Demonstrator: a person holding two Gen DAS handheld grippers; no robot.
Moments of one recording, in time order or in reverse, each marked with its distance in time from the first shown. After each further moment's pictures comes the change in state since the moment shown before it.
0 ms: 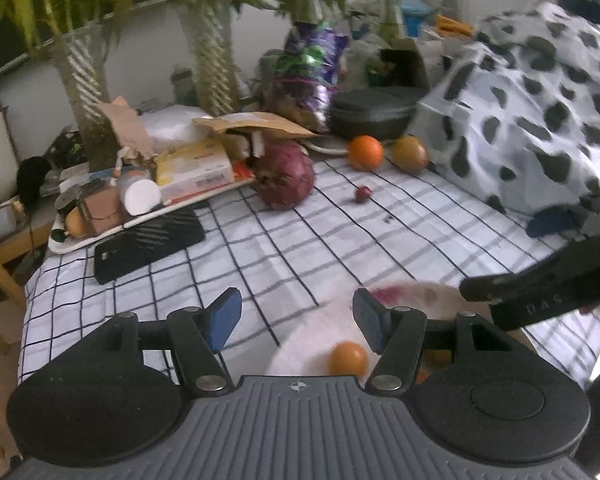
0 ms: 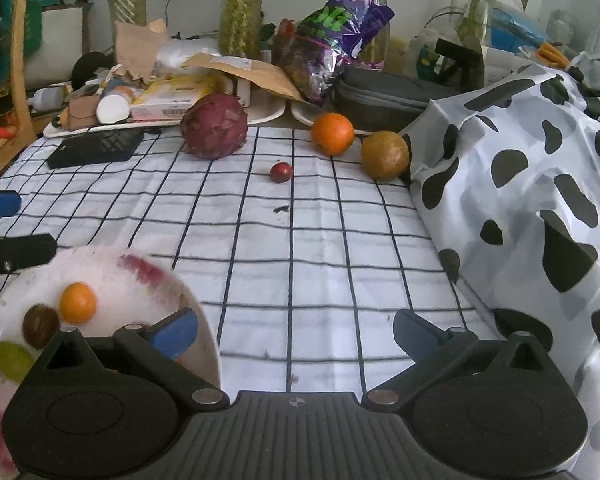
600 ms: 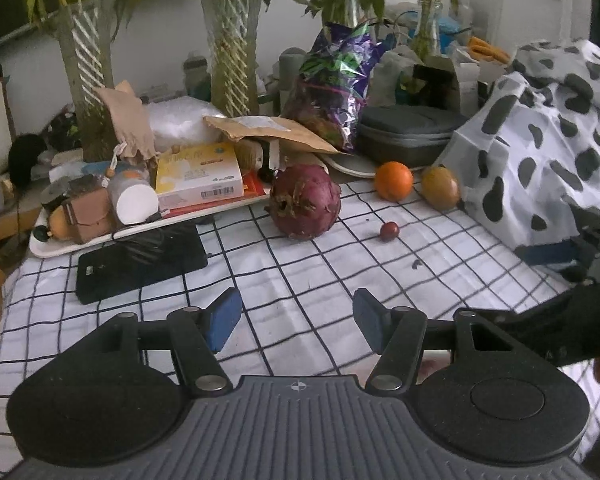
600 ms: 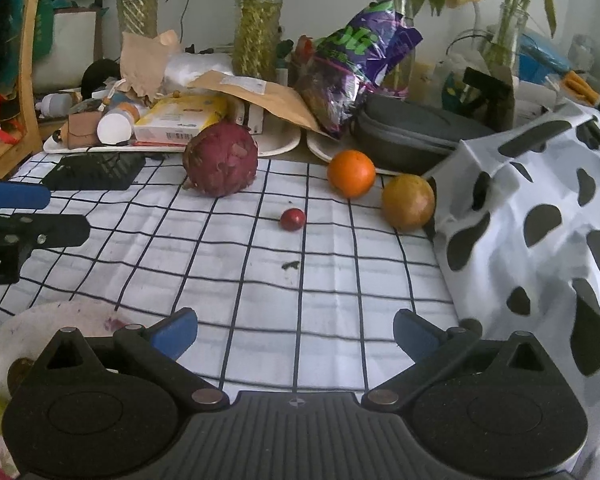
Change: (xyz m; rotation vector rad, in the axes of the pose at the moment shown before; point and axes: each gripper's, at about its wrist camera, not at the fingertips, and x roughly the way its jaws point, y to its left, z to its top) left arm 0.045 0.025 0.032 -0.110 0.013 -0.035; right arm 0.031 0.003 0.038 -0.057 -0.045 0.035
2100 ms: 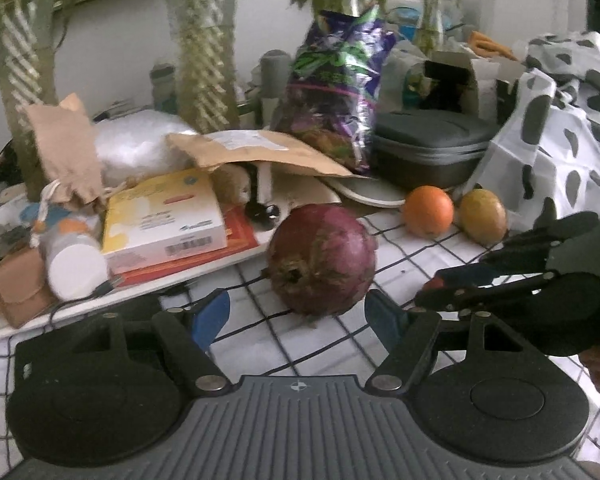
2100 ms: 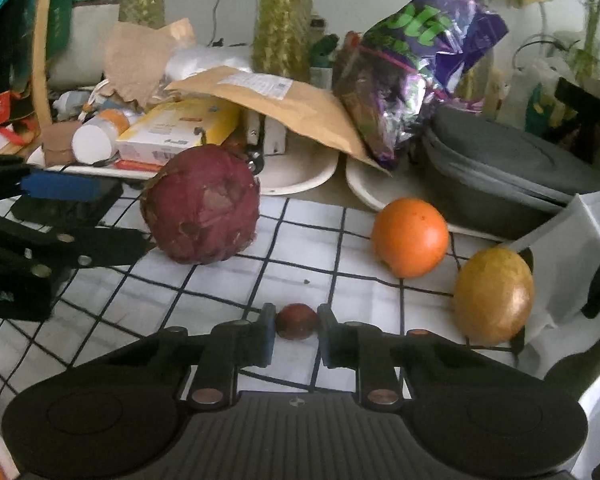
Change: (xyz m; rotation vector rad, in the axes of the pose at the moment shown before) left arm 0.101 0.014 0.040 0.081 -0.042 -0.054; right arm 0.115 -0.014 0.059 -0.070 -0.010 0.155
